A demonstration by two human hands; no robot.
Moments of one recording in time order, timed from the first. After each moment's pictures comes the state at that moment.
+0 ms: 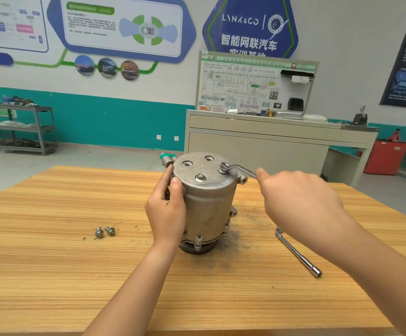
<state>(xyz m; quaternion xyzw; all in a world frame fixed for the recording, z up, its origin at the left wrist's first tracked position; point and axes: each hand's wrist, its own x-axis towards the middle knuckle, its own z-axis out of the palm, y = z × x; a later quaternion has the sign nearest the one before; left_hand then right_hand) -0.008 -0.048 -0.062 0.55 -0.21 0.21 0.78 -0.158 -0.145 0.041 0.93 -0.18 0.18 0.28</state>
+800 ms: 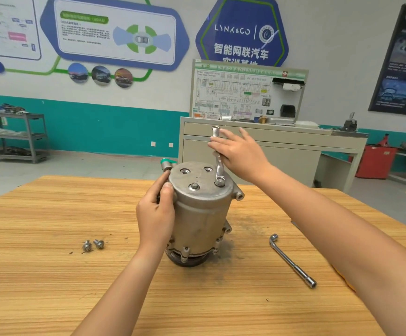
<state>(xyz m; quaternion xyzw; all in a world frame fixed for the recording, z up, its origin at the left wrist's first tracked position) 0.003 -0.047 -0.050 0.56 -0.24 0.16 0.78 -0.023 -0.232 0.056 0.93 0.02 0.32 0.19</state>
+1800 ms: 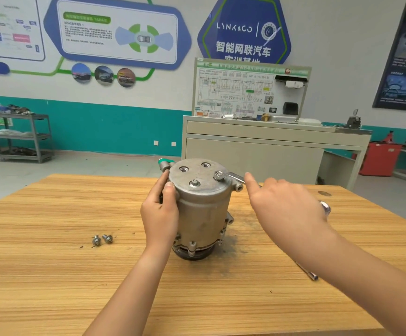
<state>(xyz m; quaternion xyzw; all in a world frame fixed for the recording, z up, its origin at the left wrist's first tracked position) -0.001 -0.044 -0.055 0.54 -0.21 0.16 0.80 -0.157 -0.139 0.032 0.92 -0.15 0.20 0.31</state>
